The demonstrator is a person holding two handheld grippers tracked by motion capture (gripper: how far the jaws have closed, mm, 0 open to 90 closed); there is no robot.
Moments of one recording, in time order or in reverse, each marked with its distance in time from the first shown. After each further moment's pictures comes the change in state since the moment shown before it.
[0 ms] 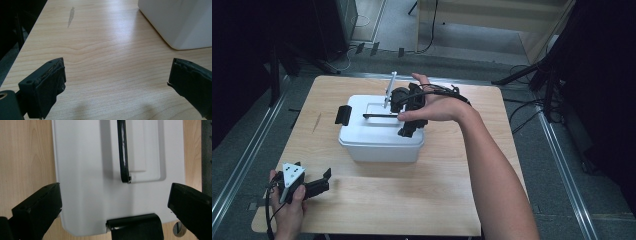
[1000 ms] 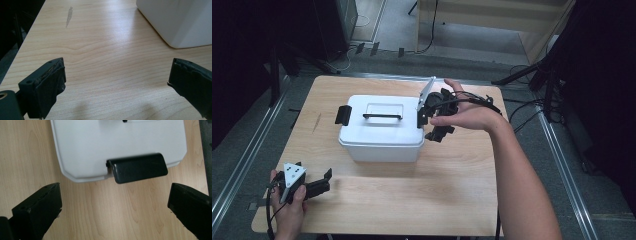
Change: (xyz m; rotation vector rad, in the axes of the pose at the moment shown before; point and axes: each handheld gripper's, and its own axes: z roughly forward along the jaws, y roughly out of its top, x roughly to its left) left arm -0.001 0.000 0.000 0.005 -0.007 0.013; right arm 0.004 -0.075 -0.019 -0.014 -0.018 0.101
